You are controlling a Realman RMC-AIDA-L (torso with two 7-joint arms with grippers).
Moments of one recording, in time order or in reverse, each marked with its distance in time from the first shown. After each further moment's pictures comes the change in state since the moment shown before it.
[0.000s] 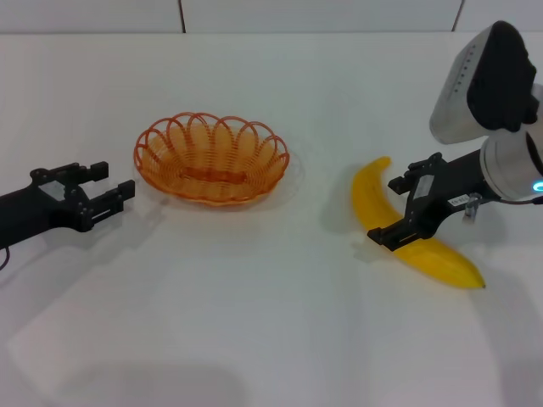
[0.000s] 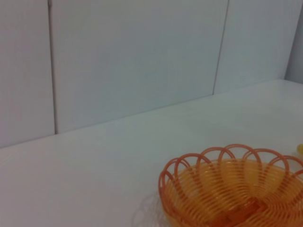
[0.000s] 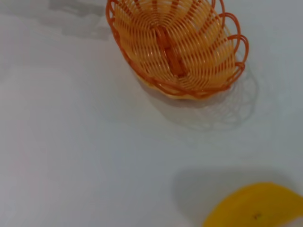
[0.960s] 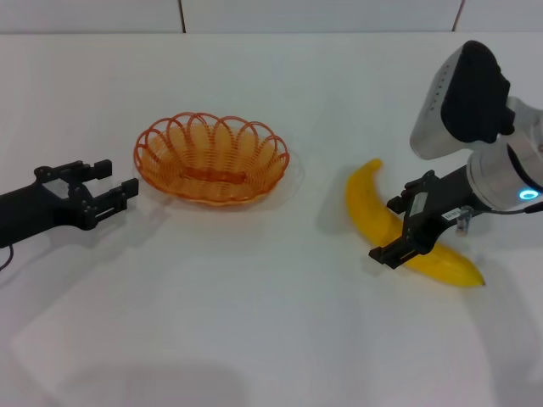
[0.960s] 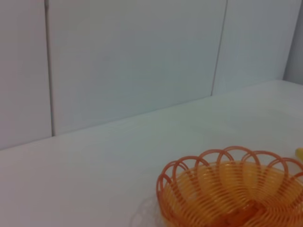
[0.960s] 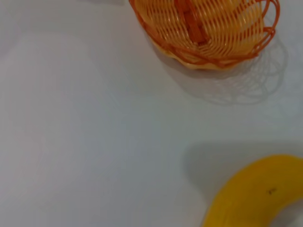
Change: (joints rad) left arm -0.008 -0.002 0.002 -0.003 0.000 -0.003 0.000; right arm 0.069 -0.002 -0.026 0.109 -0.035 -0.016 0.007
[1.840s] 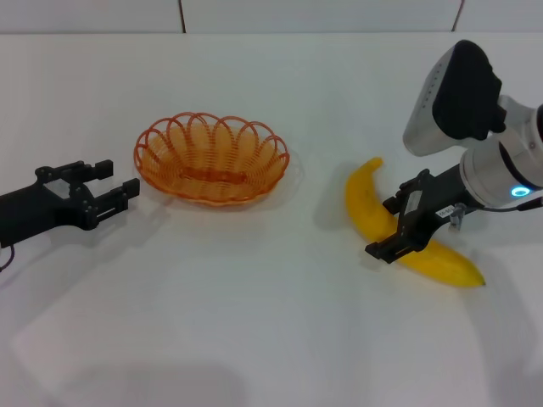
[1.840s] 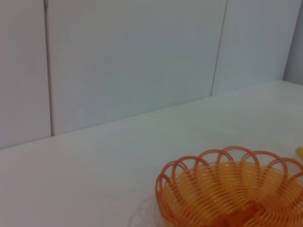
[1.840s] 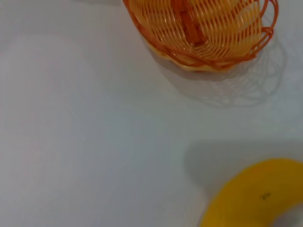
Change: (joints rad) left arm -0.002 -0.001 0.000 -0.003 0.000 -0.001 0.000; right arm 0.030 0.001 0.003 0.056 0.004 0.027 -0.003
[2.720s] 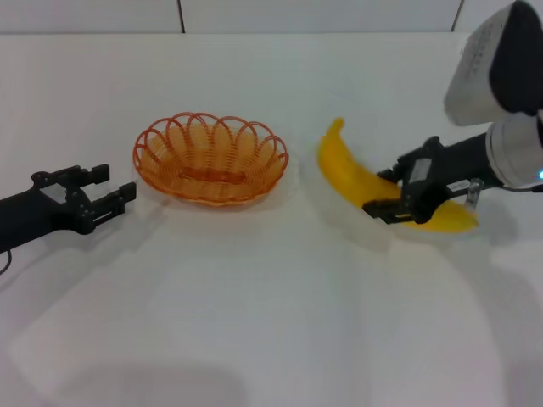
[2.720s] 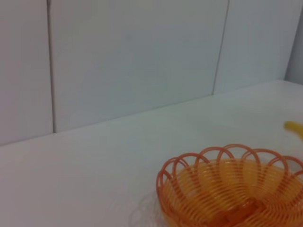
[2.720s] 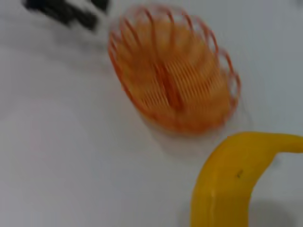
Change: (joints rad) left arm 0.011 -0.002 -0.005 0.000 0.000 0.000 0.000; right arm -0.110 0.000 0.072 -0.187 0.102 -0.014 -0.057
